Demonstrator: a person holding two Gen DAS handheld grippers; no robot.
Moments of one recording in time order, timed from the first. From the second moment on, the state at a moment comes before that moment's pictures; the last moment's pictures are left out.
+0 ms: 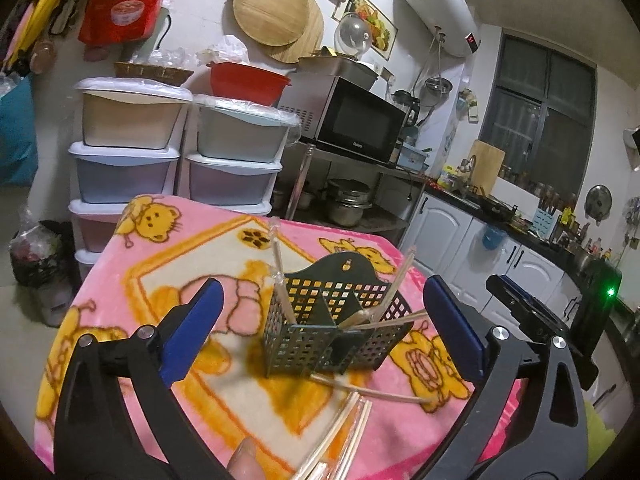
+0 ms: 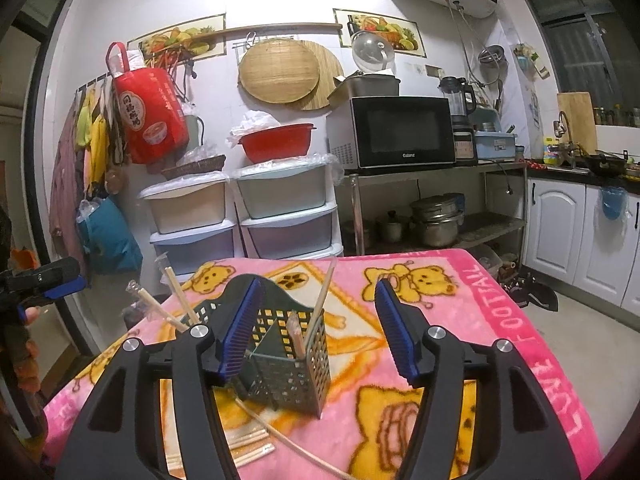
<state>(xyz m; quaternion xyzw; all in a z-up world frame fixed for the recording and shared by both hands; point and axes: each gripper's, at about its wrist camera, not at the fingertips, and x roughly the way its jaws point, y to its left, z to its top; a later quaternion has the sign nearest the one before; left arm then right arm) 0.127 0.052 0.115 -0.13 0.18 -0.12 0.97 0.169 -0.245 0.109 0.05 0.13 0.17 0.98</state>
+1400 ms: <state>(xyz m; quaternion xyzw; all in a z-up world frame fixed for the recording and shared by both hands) 0.083 0.081 0.051 -0.15 0.26 -0.08 0.95 0.131 -0.198 0.056 0.01 0.23 0.22 0.95</state>
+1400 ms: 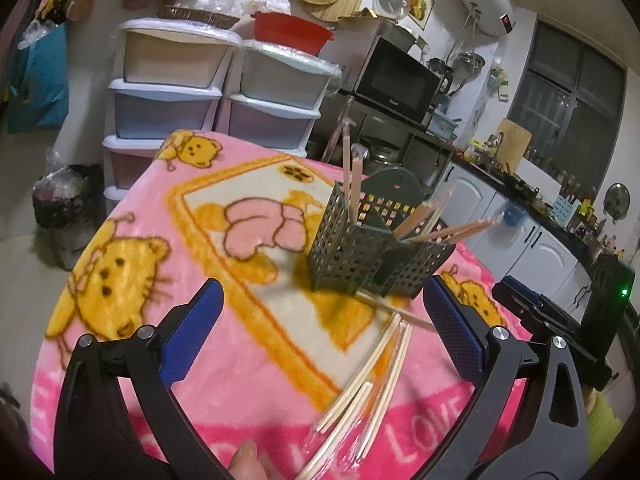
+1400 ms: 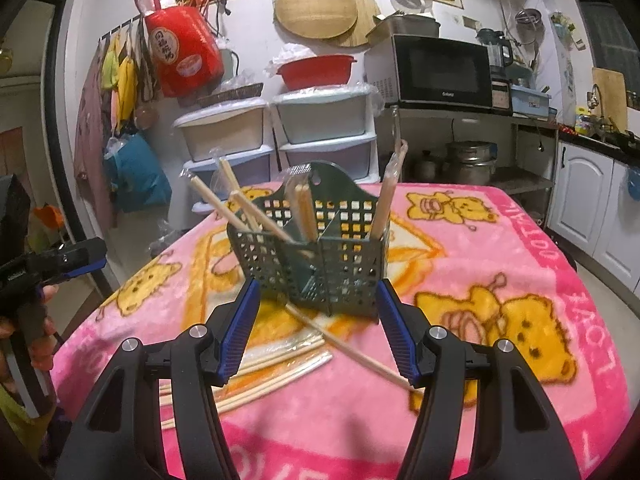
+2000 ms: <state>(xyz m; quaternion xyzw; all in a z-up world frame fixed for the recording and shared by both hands) 0.072 0.077 0.000 -0.13 0.35 -0.11 0.92 0.131 -0.159 0.023 -0.02 0.31 0.29 0.91</state>
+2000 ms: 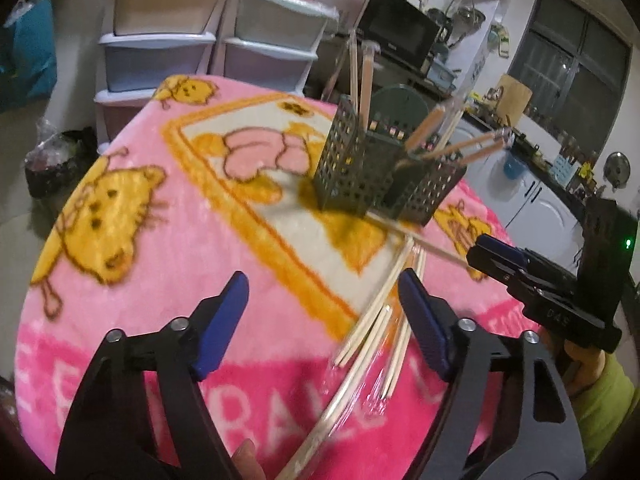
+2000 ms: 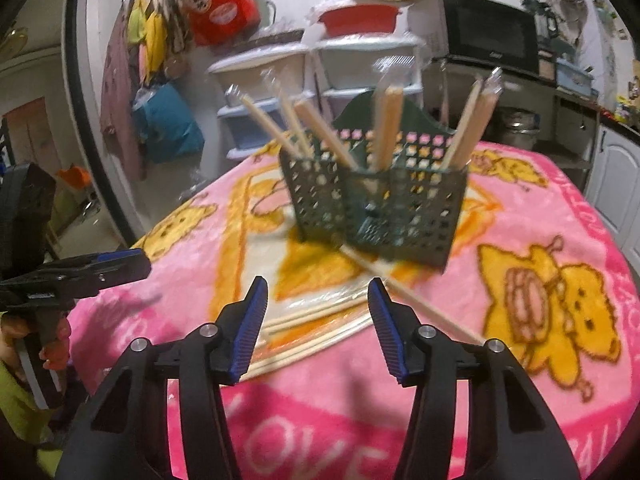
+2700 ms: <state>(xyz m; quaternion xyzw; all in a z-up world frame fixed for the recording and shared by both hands) 0.057 0.062 -0.041 -0.11 0.41 -0.15 0.89 0.130 -0.124 -0.011 -0.05 0.37 0.35 0.86</state>
